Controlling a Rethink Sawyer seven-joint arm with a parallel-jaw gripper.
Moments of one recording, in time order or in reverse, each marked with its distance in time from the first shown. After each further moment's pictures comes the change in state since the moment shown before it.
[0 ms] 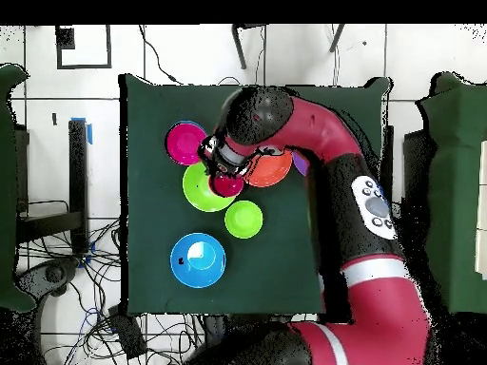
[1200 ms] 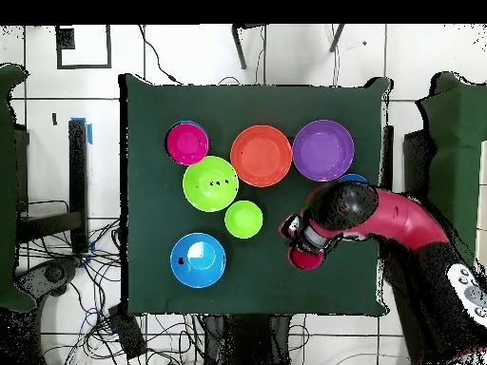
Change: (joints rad) arm -0.351 -0.134 0.002 0.392 -0.296 -0.109 -0.024
